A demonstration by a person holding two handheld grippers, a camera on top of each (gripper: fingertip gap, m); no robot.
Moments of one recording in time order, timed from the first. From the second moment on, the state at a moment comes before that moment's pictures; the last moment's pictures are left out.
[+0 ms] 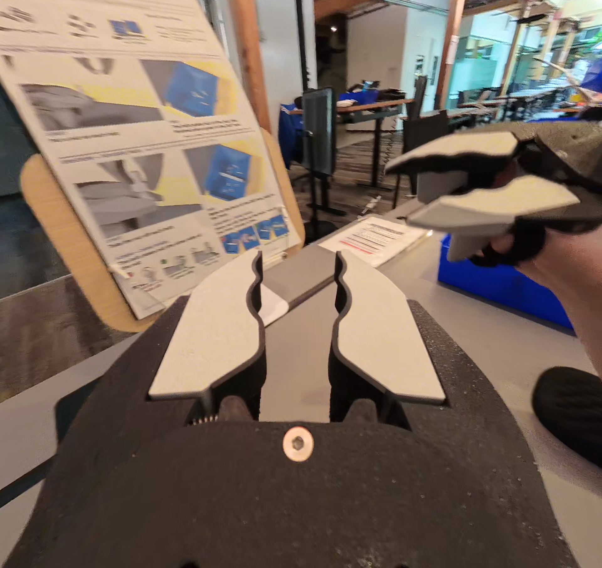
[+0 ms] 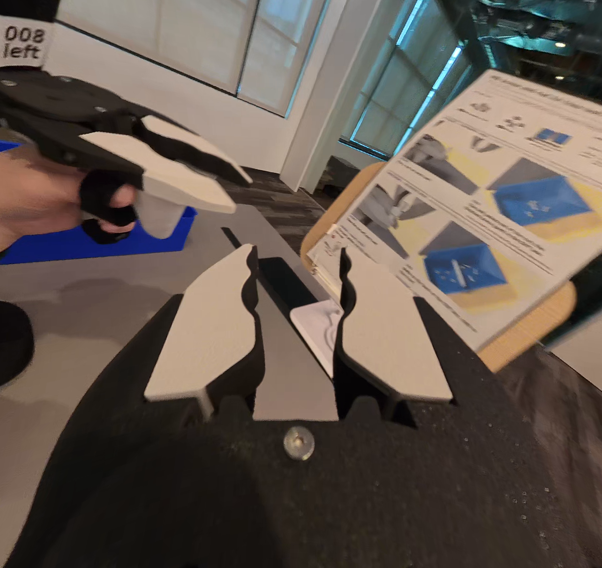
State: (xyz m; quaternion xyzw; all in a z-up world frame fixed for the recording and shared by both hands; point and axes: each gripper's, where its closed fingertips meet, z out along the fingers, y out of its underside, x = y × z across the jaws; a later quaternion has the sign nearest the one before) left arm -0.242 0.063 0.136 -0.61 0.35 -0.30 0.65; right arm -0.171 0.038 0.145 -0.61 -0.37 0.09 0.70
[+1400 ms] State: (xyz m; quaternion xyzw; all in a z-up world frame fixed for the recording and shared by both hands) left arm -0.592 0.107 -0.140 -0.97 0.17 -0.09 0.15; right arm -0.129 0.072 0.073 -0.70 -0.37 0.04 0.61
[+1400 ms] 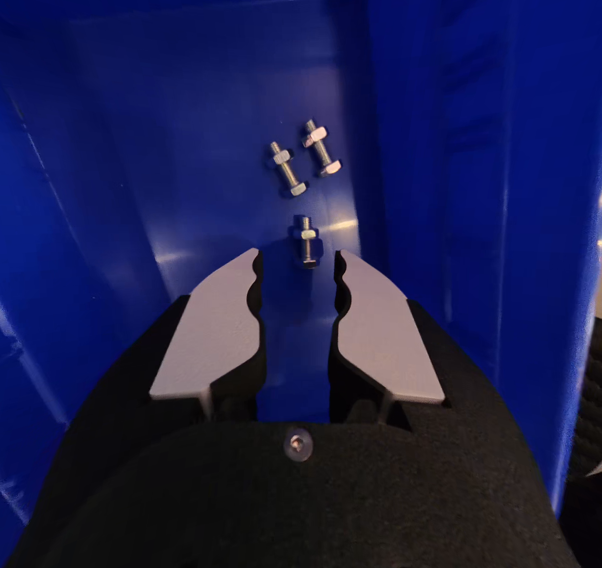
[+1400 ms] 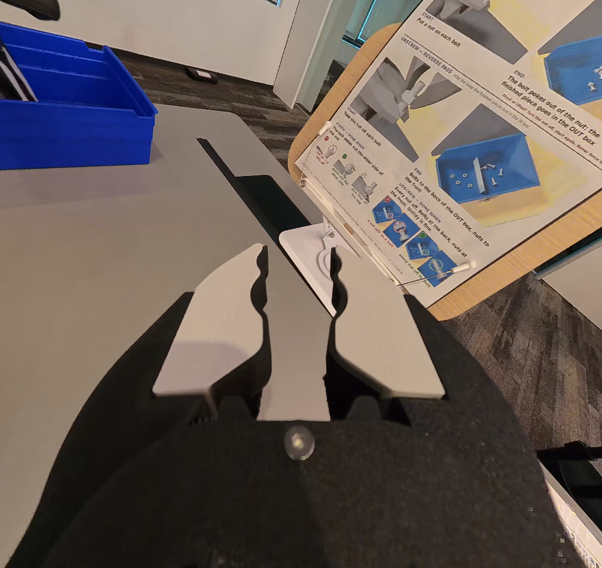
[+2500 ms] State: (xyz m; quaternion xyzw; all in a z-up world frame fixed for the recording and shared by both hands) left arm -0.547 0.103 0.078 -0.80 0.29 -0.19 0.49; right arm -0.121 0.074 0.077 -0.69 -0.36 0.08 0.62
